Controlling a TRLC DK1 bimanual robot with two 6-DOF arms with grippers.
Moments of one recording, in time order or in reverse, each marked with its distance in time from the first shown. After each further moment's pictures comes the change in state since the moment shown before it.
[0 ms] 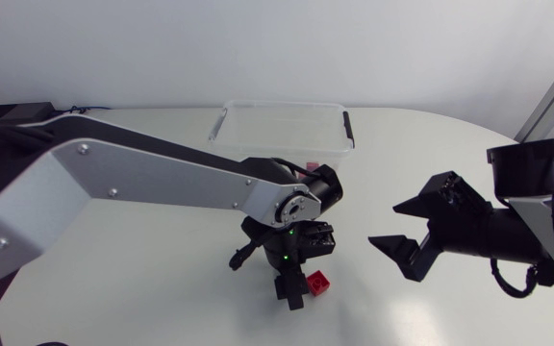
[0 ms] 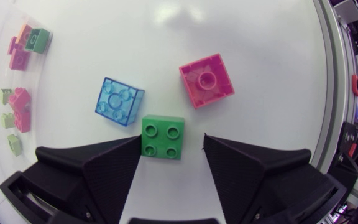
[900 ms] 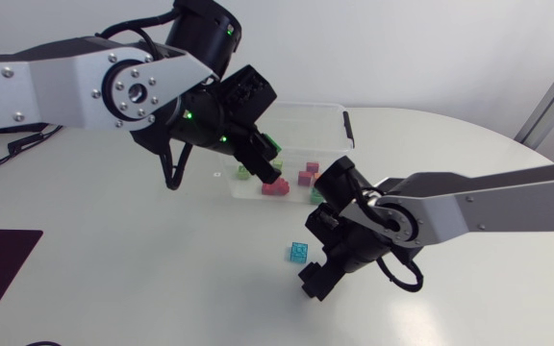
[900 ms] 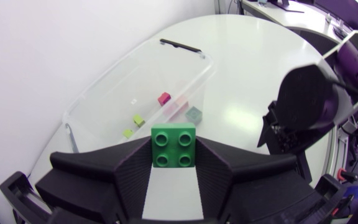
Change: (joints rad) left arm 0.253 -0.476 -0.076 0.305 0.001 -0.150; right arm 0.484 0.610 0.307 -0.171 0.282 0.435
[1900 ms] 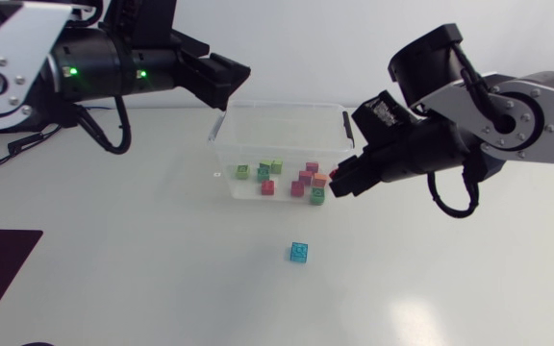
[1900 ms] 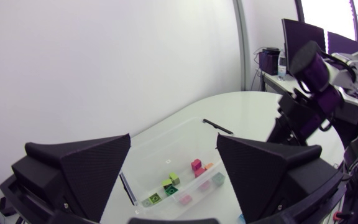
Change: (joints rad) left arm 0.158 -0.275 -0.150 0.331 0.128 -0.098; right arm -0.192 -0.255 0.238 -0.074 0.020 -0.041
